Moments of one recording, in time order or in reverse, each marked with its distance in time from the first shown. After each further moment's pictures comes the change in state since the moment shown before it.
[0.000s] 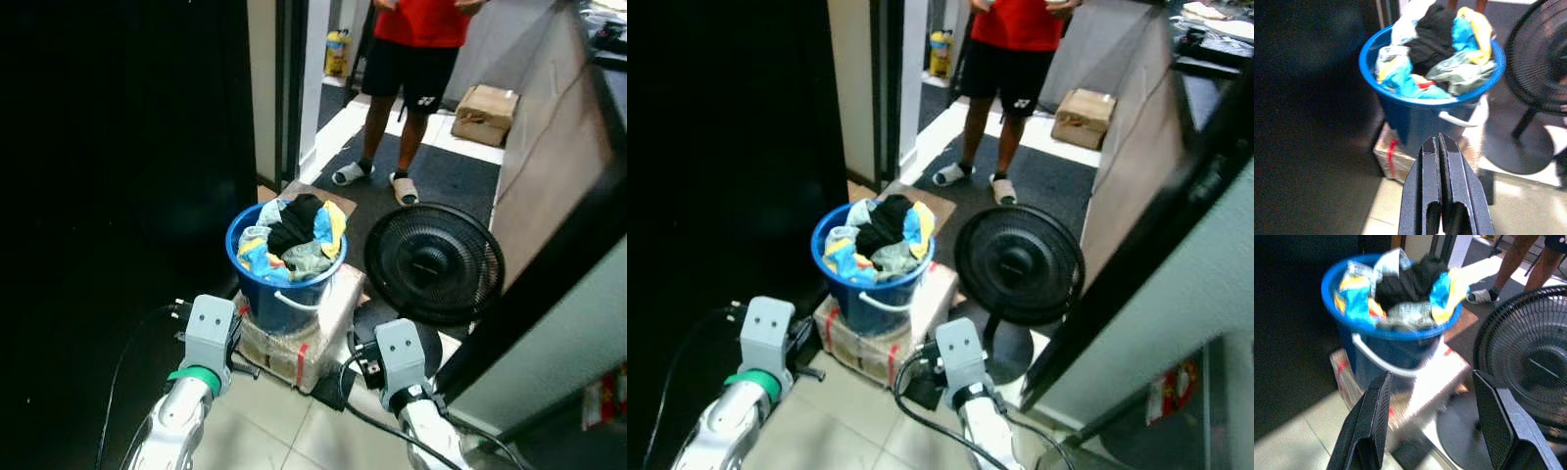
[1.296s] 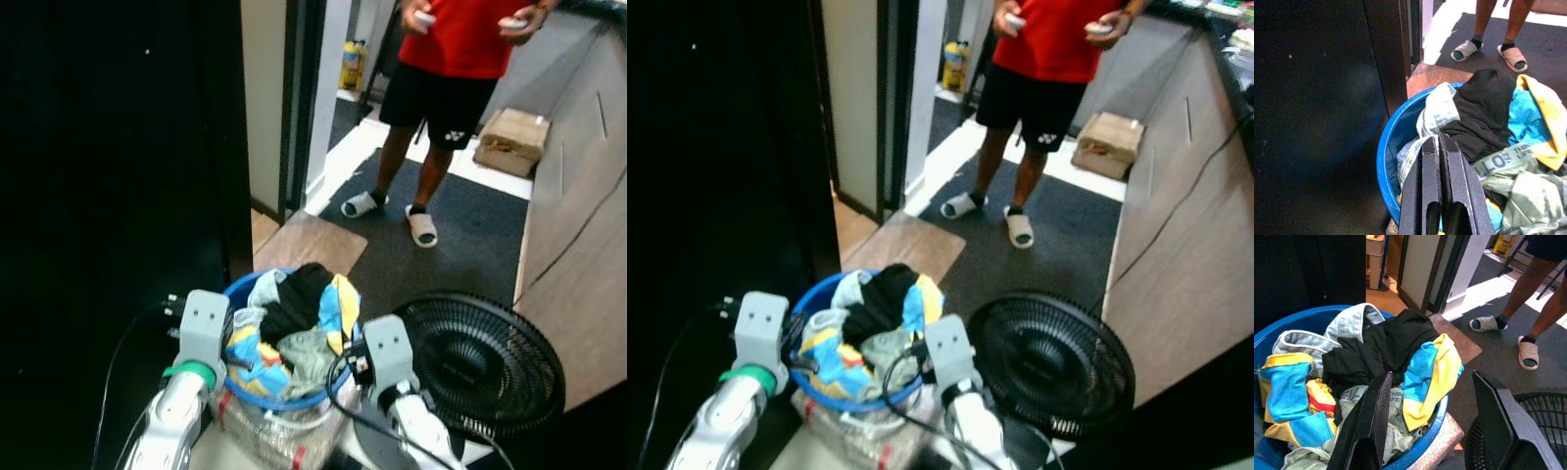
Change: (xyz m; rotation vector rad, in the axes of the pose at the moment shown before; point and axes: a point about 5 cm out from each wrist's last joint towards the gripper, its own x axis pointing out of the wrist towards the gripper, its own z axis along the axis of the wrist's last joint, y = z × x) left arm 0.004 -0.005 0.004 -0.005 -0.018 -0.007; right arm 0.000 -0.006 -0.004 -0.022 0.011 -0.004
